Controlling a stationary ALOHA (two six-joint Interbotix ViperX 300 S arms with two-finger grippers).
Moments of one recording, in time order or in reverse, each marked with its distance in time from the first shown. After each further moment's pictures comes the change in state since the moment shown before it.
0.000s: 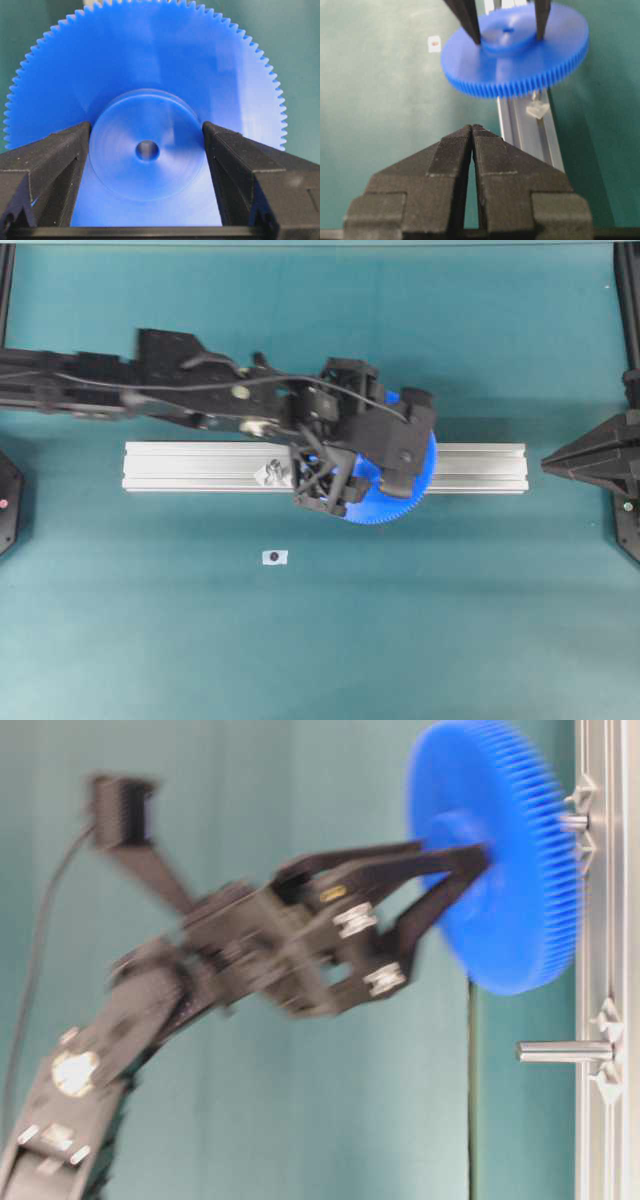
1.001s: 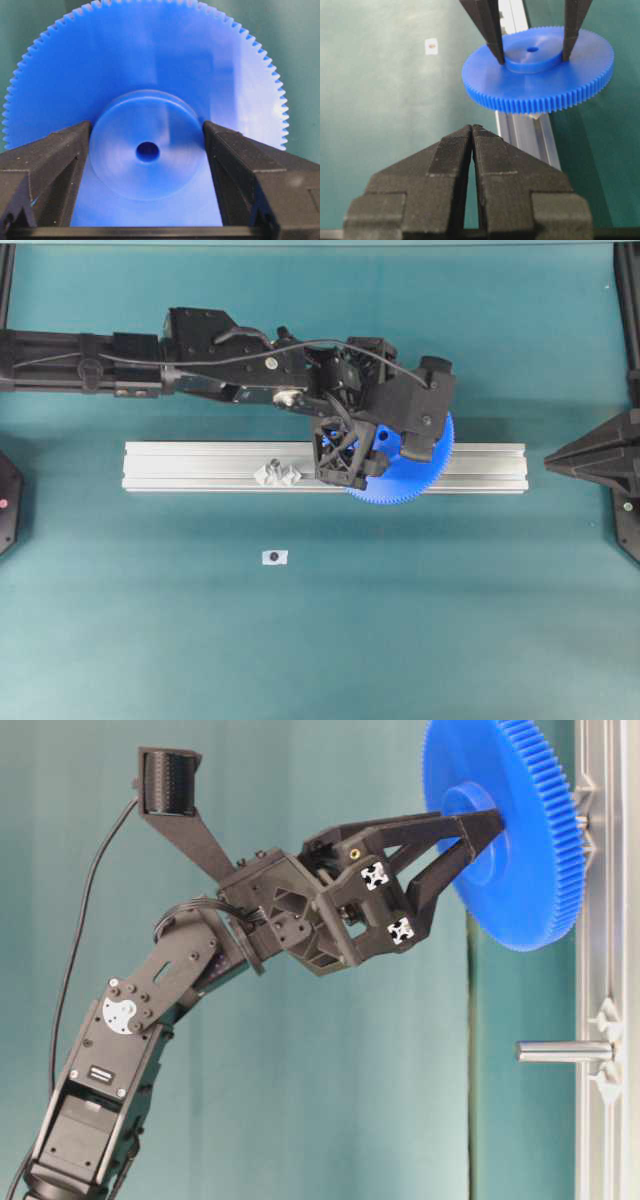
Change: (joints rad) left arm 0.066 0.060 -0.081 0.000 0.055 0.025; right arm -0.011 -0.023 0.015 -0.002 -0.006 -0.002
